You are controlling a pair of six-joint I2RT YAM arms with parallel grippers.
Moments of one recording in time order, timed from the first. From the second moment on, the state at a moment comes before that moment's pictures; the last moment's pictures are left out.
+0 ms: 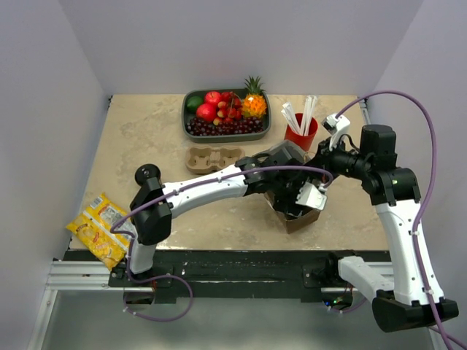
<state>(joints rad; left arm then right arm) -1.11 1.95 1.74 -0.55 0.32 0.83 0.12 0.97 1.29 -0.94 -0.62 -0.10</state>
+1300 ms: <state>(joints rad) -1.08 1.98 1.86 -0.72 0.34 0.79 0.12 1.02 1.31 -0.88 -0.54 -0.09</state>
